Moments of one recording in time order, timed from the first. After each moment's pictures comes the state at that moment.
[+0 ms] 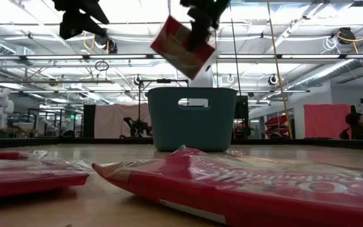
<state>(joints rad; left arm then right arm) 0.10 0.93 0.99 -0.71 -0.05 -0.56 -0.22 1.75 1.76 -0.84 0.37 -0.21</state>
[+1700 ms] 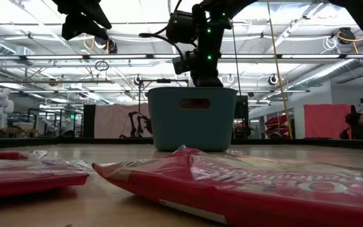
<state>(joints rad) 0.10 0.94 0.99 -0.71 -0.11 -0.52 -0.25 1.98 1.66 -0.89 0.55 -0.47</state>
